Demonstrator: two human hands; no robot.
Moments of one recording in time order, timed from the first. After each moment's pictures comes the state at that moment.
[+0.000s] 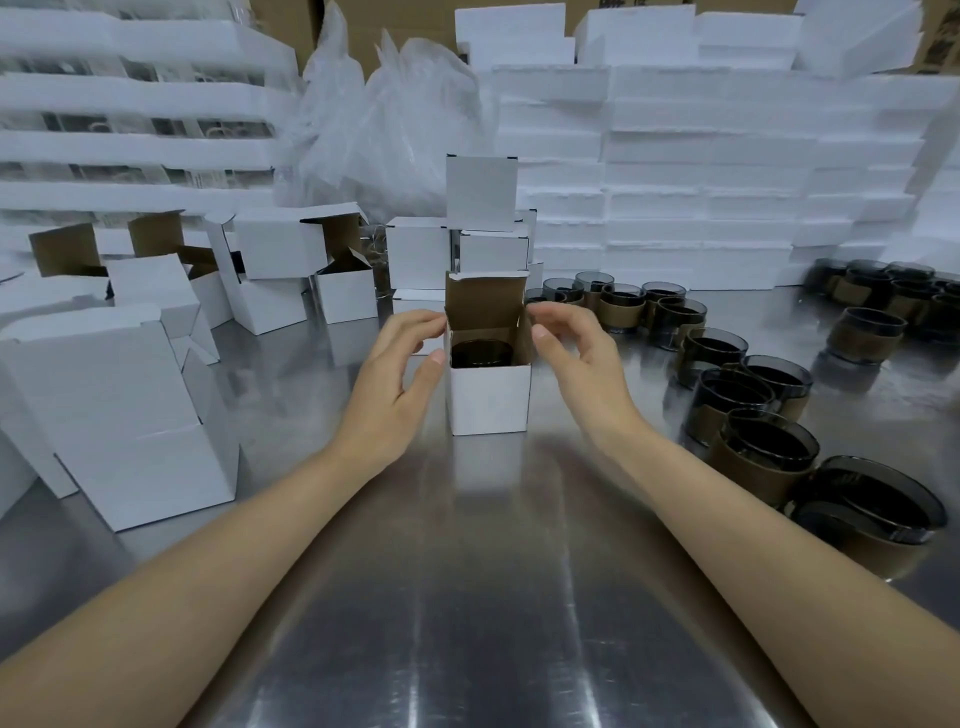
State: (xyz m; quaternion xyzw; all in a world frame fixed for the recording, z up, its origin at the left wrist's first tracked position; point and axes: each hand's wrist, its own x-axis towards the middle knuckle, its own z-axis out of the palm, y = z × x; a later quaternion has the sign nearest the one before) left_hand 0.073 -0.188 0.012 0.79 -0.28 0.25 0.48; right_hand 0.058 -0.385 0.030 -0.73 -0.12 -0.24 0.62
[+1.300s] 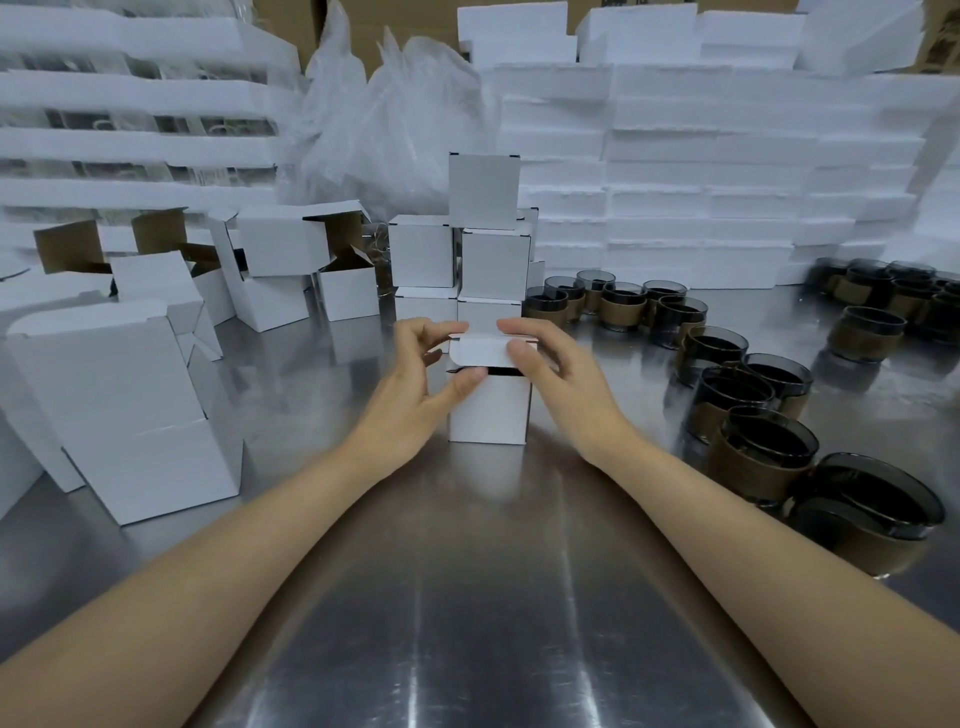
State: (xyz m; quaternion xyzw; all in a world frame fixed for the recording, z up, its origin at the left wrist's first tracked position) left_hand 0.076 -0.195 0.005 0.77 -0.30 0.14 0.54; right_hand 0.055 -0.379 0.019 -0.76 -0.21 -0.19 0.59
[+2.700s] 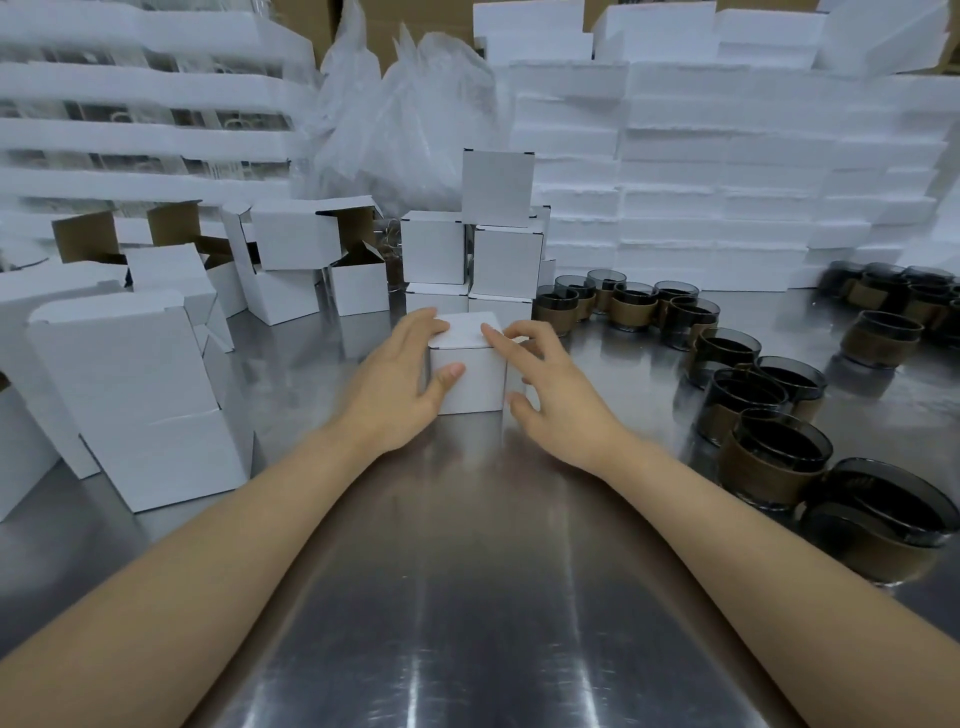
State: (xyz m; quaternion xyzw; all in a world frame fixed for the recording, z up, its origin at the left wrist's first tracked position) left_hand 0.088 -0.175 0.008 0.89 -0.24 0.23 0.31; right_hand 0.064 -0.380 0.005 -0.90 -0.26 -0.21 0.29
